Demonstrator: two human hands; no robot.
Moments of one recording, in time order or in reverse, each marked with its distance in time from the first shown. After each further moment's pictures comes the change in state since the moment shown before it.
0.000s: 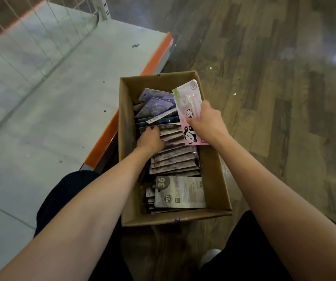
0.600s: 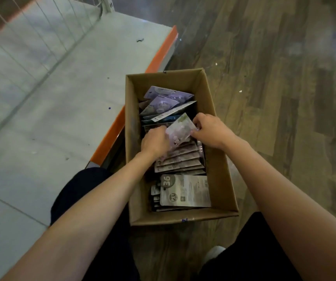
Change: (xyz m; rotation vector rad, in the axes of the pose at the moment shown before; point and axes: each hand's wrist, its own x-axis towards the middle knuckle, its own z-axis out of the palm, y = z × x) left_hand -0.031 0.004 -0.016 -0.123 0.146 0.118; right_hand 0.011 0.010 0.009 -0.302 -0.230 -0.138
